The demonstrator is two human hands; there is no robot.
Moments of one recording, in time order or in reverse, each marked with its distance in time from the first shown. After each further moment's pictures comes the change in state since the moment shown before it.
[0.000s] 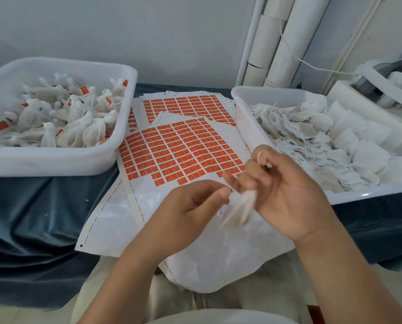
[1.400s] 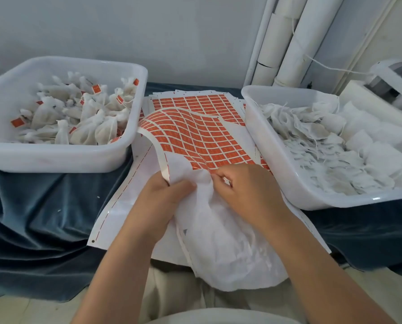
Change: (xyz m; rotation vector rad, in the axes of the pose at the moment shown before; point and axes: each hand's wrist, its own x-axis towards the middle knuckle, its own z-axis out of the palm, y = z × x) left_hand 0.001 -0.026 -0.030 -0.545 0.242 -0.340; right_hand 0.041 0.050 0.005 -1.750 0.247 -0.338
